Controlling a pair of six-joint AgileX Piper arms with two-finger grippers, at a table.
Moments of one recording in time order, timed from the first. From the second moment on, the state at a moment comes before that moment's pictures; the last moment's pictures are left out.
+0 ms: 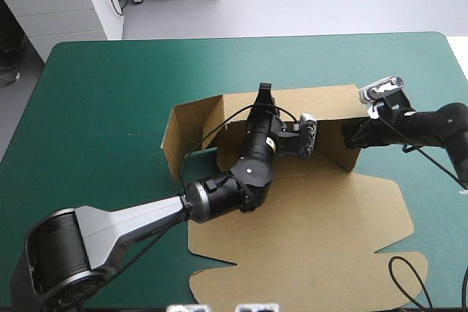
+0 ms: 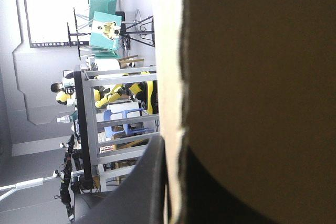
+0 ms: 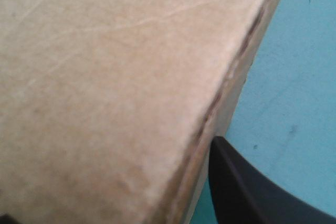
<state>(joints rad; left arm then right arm) -1.08 1.80 -1.40 1.46 0.78 -0.21 -0.11 1.41 -1.05 0.75 0.80 -1.03</state>
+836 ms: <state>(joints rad) -1.09 1.80 -1.40 1.47 0.72 -0.21 -0.11 1.43 -1.05 0.76 0.73 -0.92</state>
